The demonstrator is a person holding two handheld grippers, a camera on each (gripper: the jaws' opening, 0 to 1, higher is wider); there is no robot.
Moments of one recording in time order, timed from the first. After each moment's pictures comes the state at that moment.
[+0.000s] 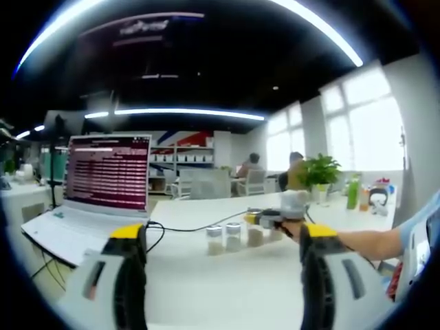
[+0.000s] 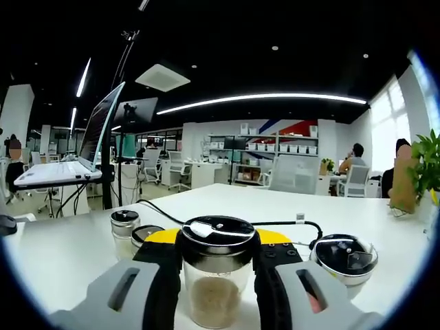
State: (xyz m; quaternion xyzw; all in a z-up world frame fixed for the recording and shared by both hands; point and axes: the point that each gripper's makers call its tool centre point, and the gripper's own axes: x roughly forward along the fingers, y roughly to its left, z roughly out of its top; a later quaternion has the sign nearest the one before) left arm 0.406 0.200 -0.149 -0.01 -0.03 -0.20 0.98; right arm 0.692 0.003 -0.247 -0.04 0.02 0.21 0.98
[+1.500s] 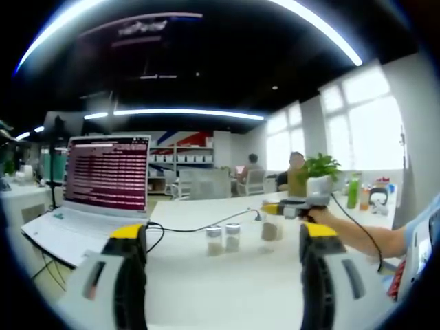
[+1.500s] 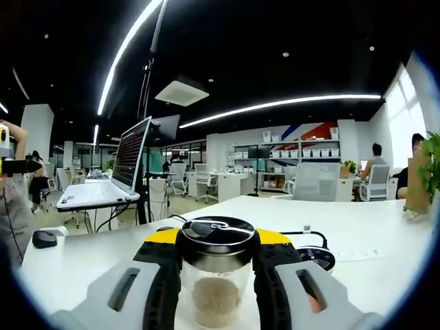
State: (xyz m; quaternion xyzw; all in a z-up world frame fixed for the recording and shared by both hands) left arm 0.406 0.198 -0.147 -0.01 -0.03 -0.20 0.98; right arm 0.621 -0.010 -0.203 -0.01 0.00 0.30 0.95
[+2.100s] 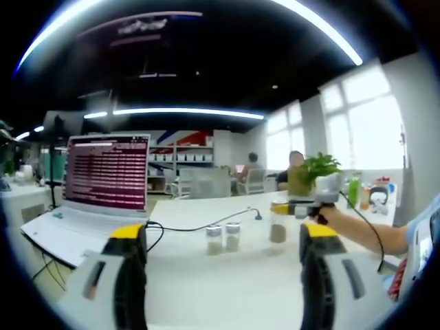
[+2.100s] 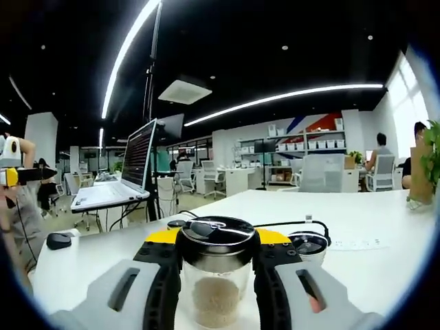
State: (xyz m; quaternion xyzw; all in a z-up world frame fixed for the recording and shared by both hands) left arm 0.408 0.198 -0.150 -0.01 -0.03 -0.20 0.98; right arm 0.607 -0.024 -0.208 0.01 0.02 0.33 0.95
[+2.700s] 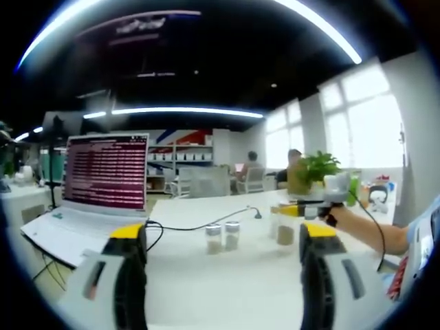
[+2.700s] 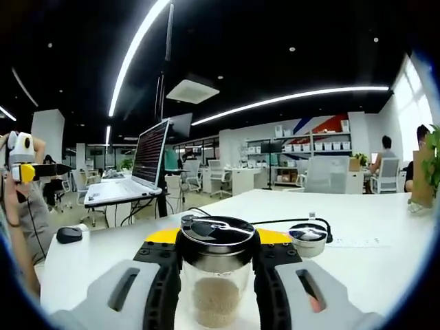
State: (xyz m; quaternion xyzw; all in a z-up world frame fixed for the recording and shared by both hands) left arm 0.406 0.199 -0.149 0.00 -0.02 -0.20 0.98; right arm 0.580 -0.027 -0.209 0.00 0.01 0.35 0.94
